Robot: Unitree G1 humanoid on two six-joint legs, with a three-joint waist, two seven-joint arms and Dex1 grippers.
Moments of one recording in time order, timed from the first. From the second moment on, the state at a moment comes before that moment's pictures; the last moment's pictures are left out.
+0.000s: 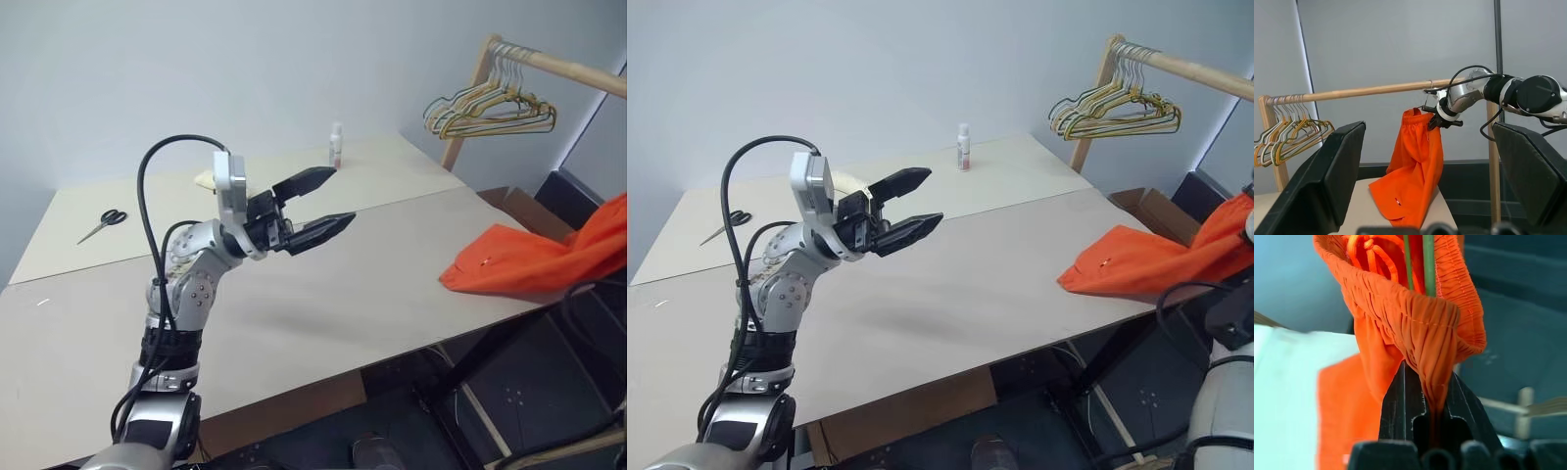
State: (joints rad) left arm -0.59 0.28 0.04 -0.10 -0.70 0.36 -1.01; right arm -1.21 -0.95 -0.66 1.12 0.20 0.88 -0.36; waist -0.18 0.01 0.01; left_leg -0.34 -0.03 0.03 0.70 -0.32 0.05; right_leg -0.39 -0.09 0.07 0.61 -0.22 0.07
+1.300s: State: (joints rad) left arm -0.60 0.30 0.04 -0.10 -0.70 0.33 -1.00; right arm -0.84 -0.77 -0.08 0.31 -0.24 0.60 -0.32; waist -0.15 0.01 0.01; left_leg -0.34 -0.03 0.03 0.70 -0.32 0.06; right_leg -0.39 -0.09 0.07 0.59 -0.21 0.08
